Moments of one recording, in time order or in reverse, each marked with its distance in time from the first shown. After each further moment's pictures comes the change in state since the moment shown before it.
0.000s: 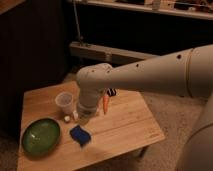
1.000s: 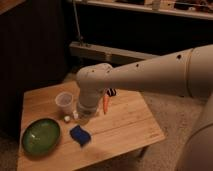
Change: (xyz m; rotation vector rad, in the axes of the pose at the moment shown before) arm 0.000 0.000 0.000 0.000 0.000 0.000
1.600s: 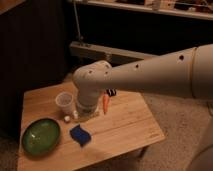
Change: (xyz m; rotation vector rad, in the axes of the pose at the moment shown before) arm 0.002 0.016 -0.021 -0.103 -0.046 -0.089
